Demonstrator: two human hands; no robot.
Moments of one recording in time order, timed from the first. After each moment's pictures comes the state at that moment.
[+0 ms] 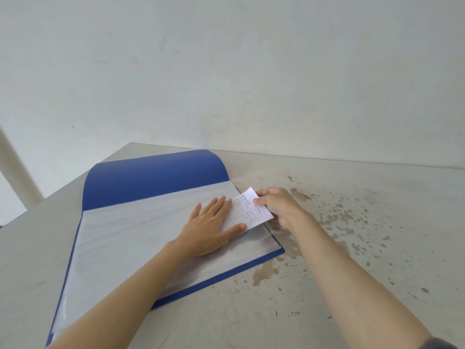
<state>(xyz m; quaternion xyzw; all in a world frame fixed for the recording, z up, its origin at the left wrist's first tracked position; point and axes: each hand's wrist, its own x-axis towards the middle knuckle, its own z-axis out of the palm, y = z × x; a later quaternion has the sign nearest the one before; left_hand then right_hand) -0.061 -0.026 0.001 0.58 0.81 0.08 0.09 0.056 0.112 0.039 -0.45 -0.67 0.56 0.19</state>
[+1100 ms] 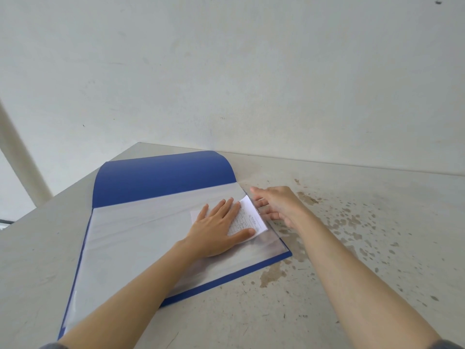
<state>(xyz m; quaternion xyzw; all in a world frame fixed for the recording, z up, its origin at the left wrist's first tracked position) -0.061 -0.029 0.000 0.59 0.80 0.07 0.08 0.050 0.100 0.051 -0.43 -0.69 0.56 0.18</state>
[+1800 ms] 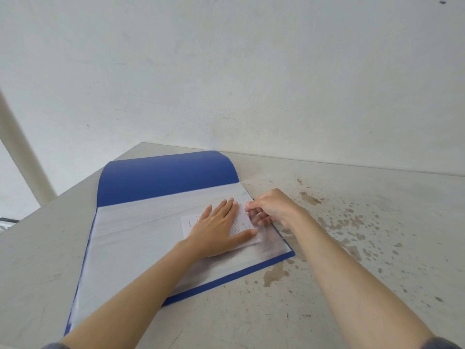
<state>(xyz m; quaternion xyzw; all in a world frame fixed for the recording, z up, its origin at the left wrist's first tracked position) -0.061 -0.033 0.002 0.58 0.81 0.07 0.09 0.039 0.093 0.048 -0.42 -0.74 0.52 0.11</state>
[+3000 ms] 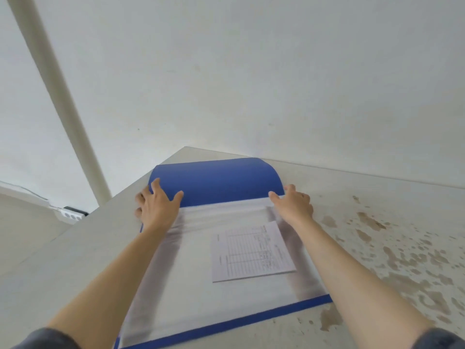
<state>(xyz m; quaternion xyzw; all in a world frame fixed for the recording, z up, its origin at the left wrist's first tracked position) -0.213 -0.106 0.019 0.11 0.93 0.36 -0.04 -0.052 0.104 0.022 -0.46 -0.84 0.25 0.14</state>
